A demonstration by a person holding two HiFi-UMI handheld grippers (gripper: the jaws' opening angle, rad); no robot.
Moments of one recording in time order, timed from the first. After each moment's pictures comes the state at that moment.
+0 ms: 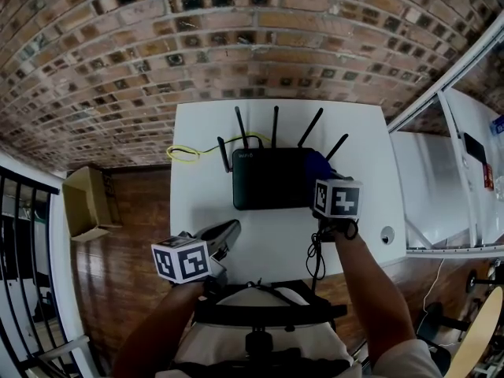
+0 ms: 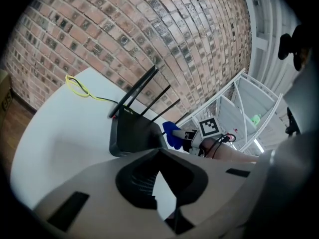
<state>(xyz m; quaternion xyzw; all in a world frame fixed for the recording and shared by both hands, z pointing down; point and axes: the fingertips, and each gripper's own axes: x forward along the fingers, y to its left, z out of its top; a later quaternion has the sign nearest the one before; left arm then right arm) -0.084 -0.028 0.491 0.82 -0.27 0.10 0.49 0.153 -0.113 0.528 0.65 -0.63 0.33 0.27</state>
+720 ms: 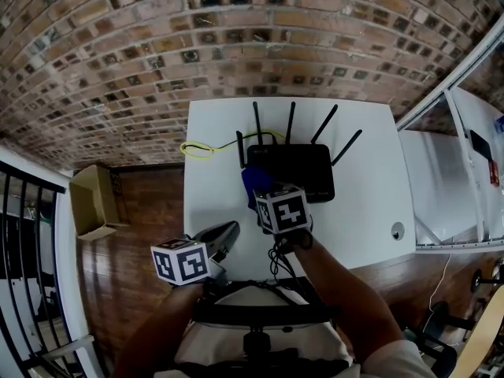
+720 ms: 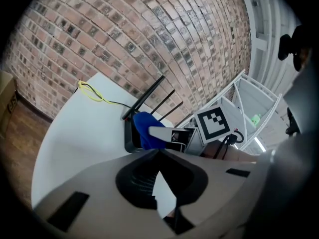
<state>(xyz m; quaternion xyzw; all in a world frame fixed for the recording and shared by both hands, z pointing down) -0.137 -0.019 0.492 0.82 -0.30 0.10 0.48 -0.059 -0.103 0.544 0.50 -0.74 0.34 0.29</state>
